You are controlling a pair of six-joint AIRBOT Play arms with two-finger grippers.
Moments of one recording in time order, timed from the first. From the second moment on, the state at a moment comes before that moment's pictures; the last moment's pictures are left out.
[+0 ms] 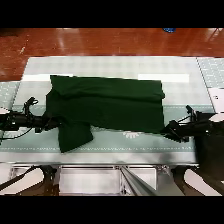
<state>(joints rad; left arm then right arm) 0.45 -1.23 0.58 0.82 -1.23 -1.17 -0.37 -1.12 0.45 -0.93 1.19 1.34</state>
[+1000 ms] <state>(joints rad) 0.40 -1.32 1.05 0.78 -1.33 -1.22 -0.26 -1.27 0.90 -0.78 1.14 1.23</state>
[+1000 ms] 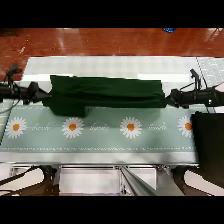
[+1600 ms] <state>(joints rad) 0.26 -1.86 1.65 0.77 -1.31 -1.39 -0.24 -1.66 1.30 -0.72 1.06 1.25</state>
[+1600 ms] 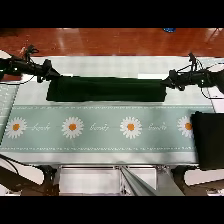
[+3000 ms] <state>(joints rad) 0.10 -1.22 1.08 0.95 -1.11 -1.38 -0.23 -1.85 1.35 -0.70 1.04 1.35</state>
